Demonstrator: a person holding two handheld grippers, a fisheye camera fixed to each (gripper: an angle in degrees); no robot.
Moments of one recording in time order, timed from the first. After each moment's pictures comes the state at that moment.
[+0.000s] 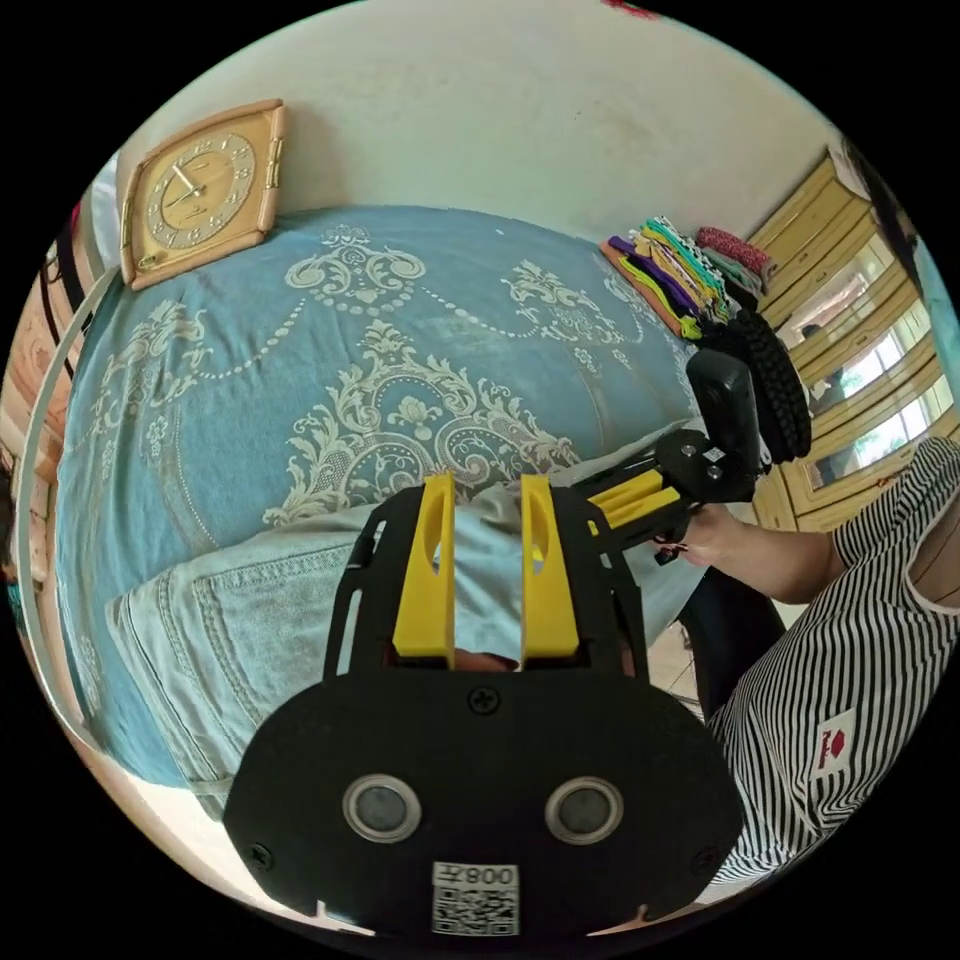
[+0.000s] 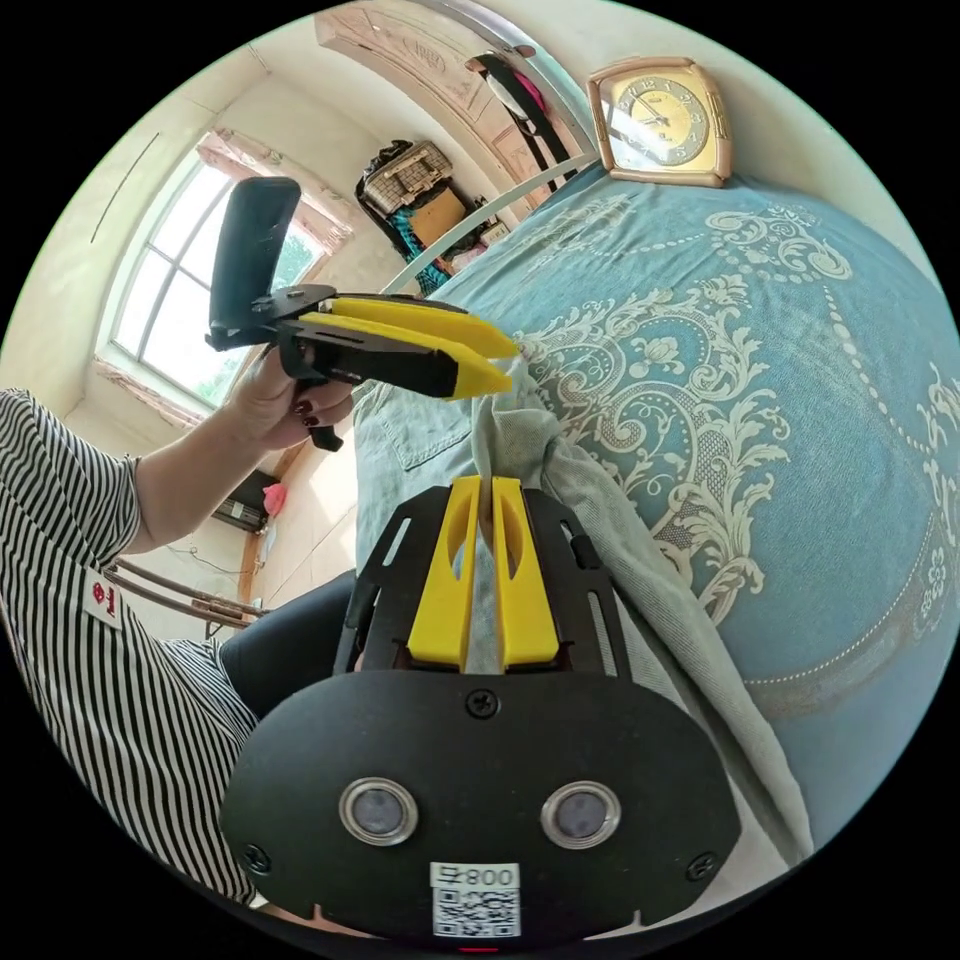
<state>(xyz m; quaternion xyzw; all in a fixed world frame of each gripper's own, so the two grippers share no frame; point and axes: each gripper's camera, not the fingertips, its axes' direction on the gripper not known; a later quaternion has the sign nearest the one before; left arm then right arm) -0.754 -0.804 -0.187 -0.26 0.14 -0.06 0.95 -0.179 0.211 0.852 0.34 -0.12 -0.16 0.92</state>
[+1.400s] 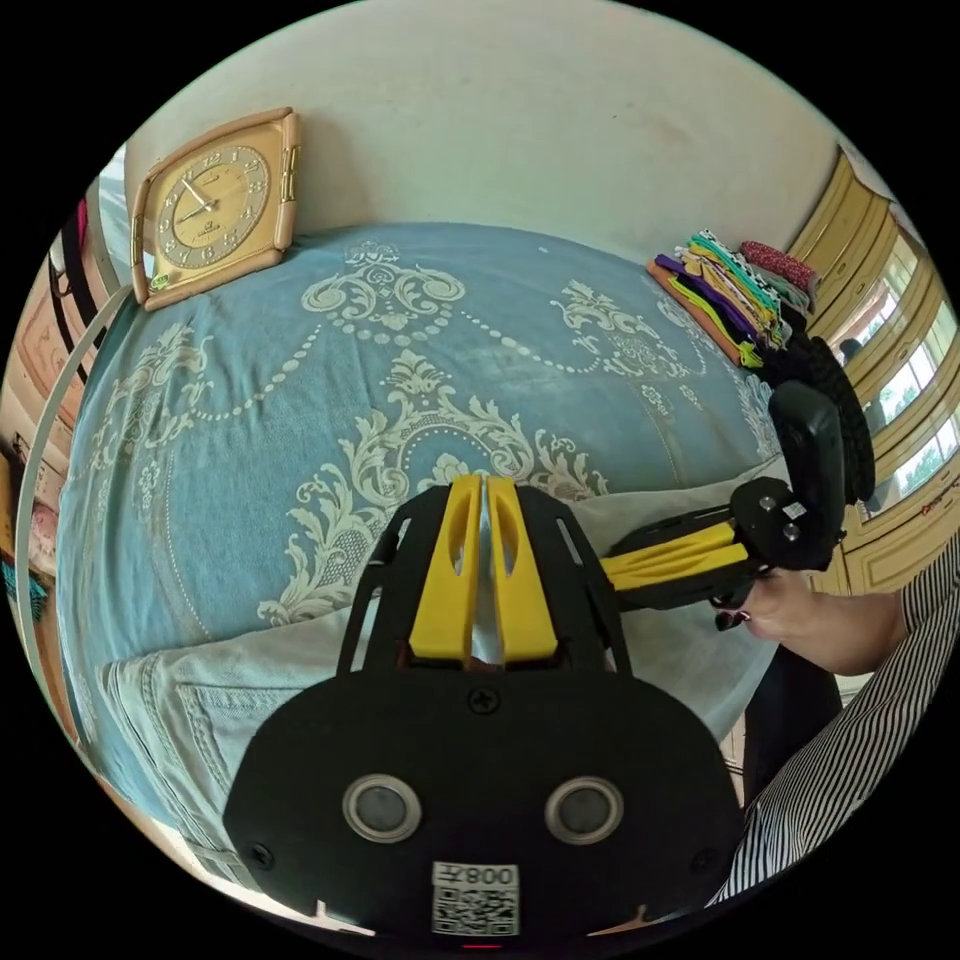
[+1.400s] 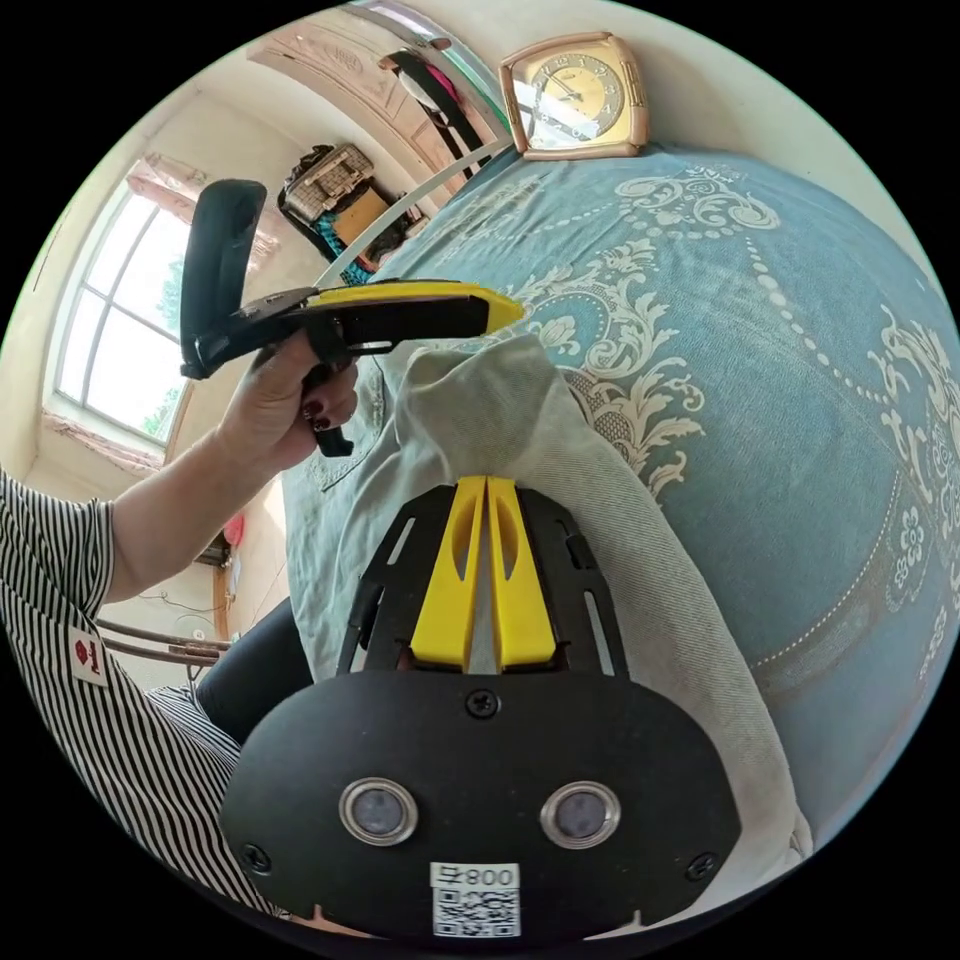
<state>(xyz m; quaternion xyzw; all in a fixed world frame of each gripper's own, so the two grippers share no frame) -0.723 -0.639 -0.078 -0.22 0.08 -0.06 0.97 -0.159 0.202 0.816 0.33 -0.07 -0.07 0.94</state>
